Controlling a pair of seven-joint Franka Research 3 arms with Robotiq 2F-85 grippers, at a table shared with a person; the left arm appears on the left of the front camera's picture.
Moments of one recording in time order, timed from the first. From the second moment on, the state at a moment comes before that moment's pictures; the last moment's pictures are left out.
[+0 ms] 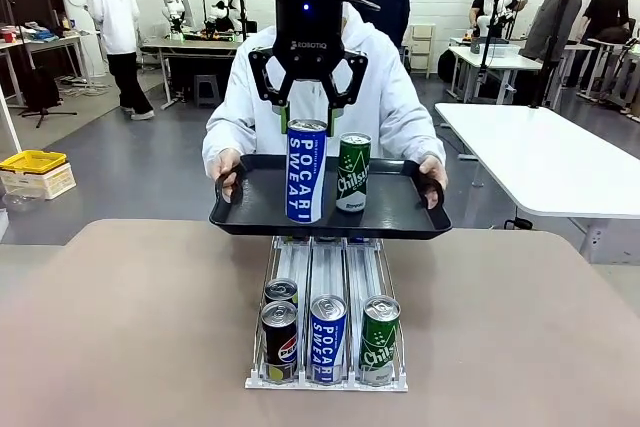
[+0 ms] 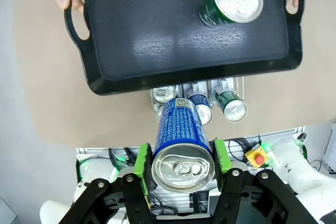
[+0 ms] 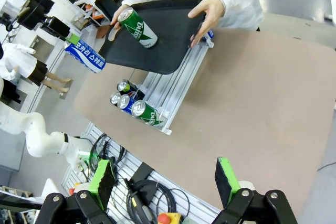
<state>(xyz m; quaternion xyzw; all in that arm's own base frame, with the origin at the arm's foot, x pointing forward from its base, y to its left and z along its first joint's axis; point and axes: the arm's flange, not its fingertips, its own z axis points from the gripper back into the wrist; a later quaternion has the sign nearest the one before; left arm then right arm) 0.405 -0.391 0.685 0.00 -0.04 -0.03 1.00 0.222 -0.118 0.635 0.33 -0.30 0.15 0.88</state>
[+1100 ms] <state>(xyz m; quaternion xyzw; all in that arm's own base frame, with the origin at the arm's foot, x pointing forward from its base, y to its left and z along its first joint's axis) 0.563 -0.312 0.637 -0.06 -0.01 0.05 1.00 0.221 -0.118 0.635 0.33 -0.30 0.15 0.88</state>
